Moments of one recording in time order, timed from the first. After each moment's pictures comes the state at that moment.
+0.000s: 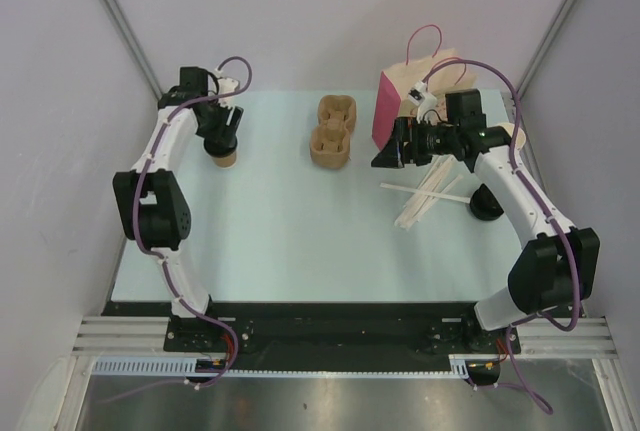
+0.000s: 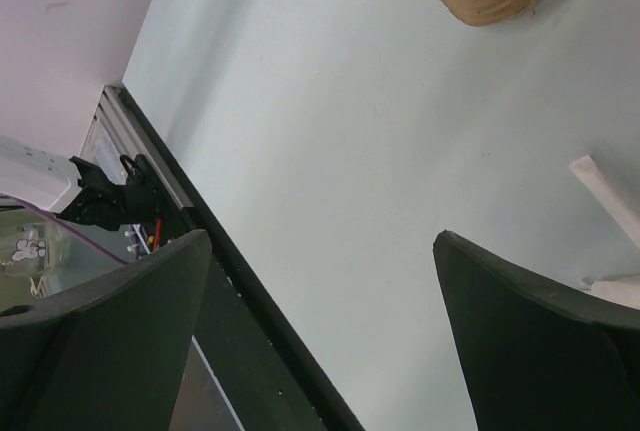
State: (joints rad) left arm 0.01 1.94 1.77 -0.80 0.10 0.37; right arm 0.21 1.50 1.37 -0.59 -0.78 0.17
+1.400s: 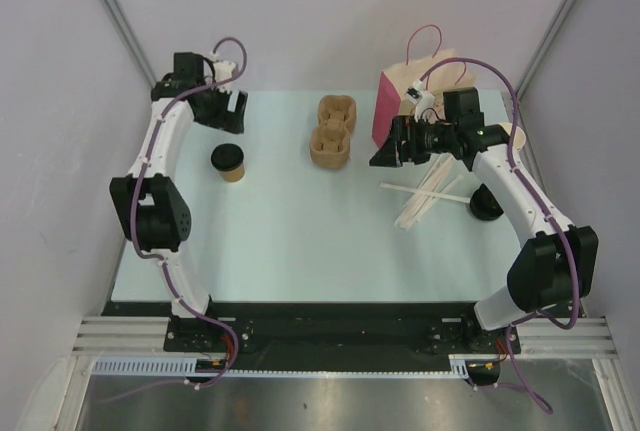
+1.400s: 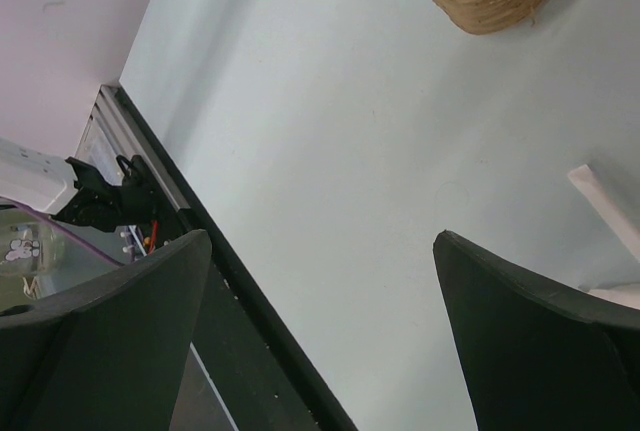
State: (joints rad) left arm 0.00 1.93 1.84 -0.85 0.19 0.30; right arm 0.23 1.51 1.39 -0.59 -0.78 0.16
